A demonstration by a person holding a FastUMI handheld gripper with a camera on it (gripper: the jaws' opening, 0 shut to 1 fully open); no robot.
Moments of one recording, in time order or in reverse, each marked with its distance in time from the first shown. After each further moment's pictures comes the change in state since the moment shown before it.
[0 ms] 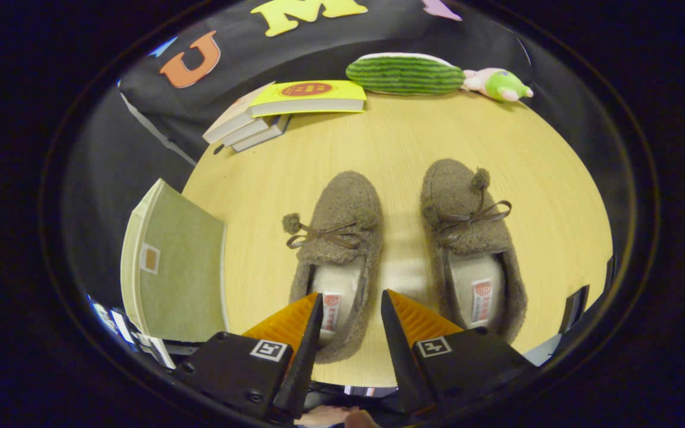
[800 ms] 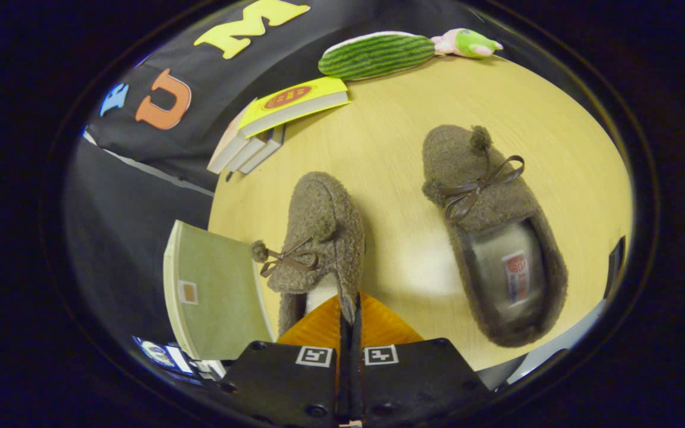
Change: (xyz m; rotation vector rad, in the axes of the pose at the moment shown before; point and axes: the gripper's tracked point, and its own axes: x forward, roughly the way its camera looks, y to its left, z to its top) arm -0.026 0.029 0.002 0.254 0.012 0.218
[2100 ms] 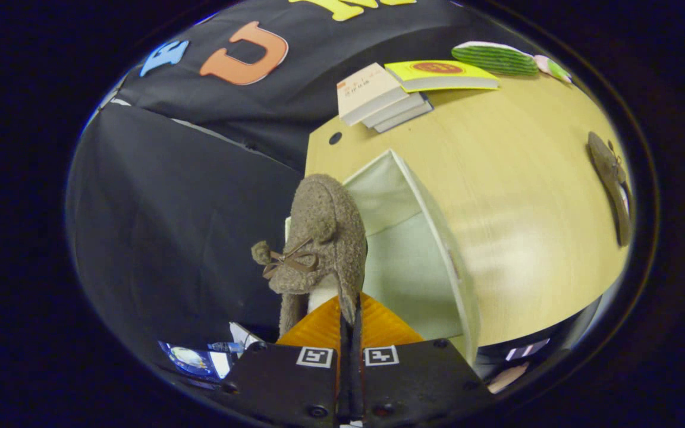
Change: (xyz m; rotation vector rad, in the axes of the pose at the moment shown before) arm 0.075 0.305 -0.116 -0.068 0.096 0.109
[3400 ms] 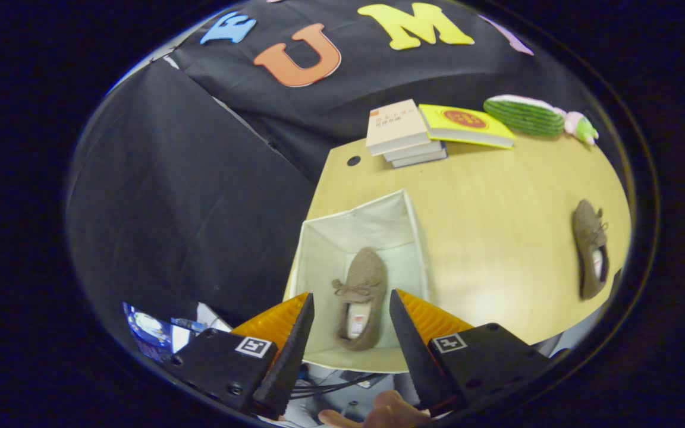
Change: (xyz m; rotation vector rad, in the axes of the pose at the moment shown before) arm -0.099 -0.003 0.034 -0.349 -0.185 -0.091
